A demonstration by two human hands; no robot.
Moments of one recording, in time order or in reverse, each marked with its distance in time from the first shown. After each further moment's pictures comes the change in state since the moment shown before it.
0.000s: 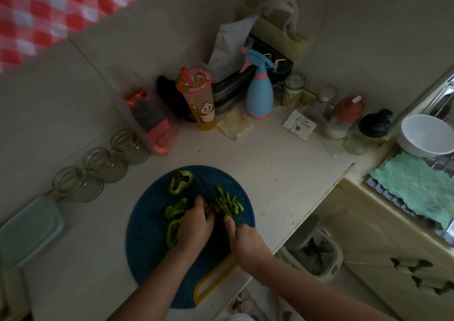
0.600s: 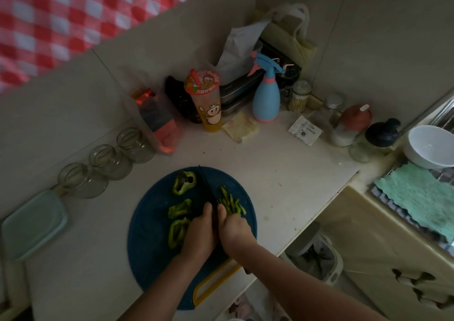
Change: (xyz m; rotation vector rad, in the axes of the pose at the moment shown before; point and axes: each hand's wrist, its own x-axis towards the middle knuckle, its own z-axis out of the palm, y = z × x) left_hand -0.007 -0.007 0.010 0.134 -0.065 0.051; right_hand 0.027 -0.026 0.011 0.046 0.038 0.125
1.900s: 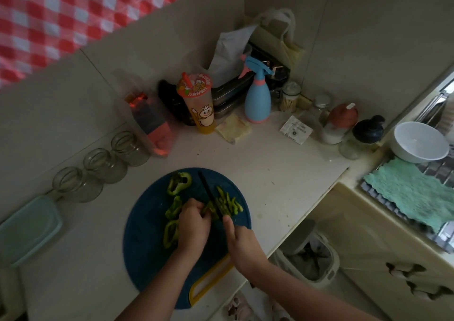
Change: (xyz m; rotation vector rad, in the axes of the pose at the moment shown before) left_hand 0.007 0.012 -0.006 -0.332 0.228 -0.164; right_hand -0.037 0.024 -0.018 0.115 -0.007 -0.144
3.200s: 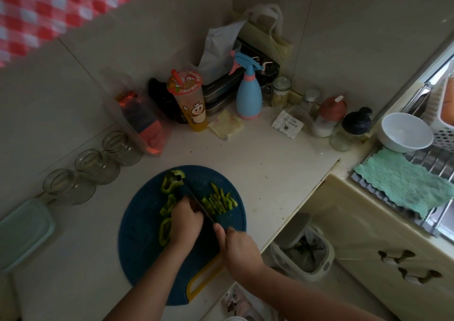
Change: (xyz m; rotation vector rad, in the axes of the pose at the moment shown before) left_hand -0.006 0.015 -0.014 0.000 -0.036 -0.015; right_hand -0.008 0.013 0.012 -0.313 0.036 -0.084
